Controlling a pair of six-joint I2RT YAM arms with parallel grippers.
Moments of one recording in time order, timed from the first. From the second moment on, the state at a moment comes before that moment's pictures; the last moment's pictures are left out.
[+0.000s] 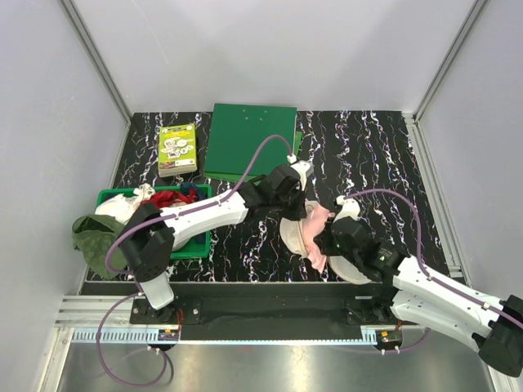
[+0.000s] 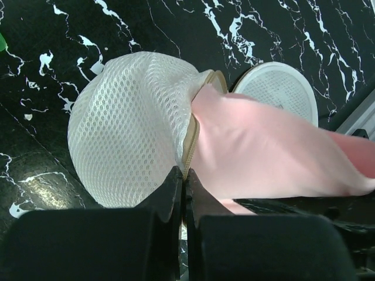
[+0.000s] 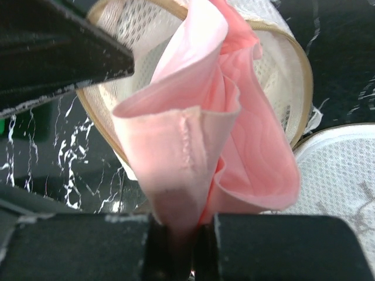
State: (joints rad) left arm -0.94 1.73 1.30 -0.30 0.09 -0.49; right arm 0.85 0.78 0.48 -0.37 0.31 0.70
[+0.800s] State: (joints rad) left arm -0.92 1.67 1.27 -0.36 0.14 -0.49; right arm 0.85 1.06 0.56 -0.31 0.21 0.73
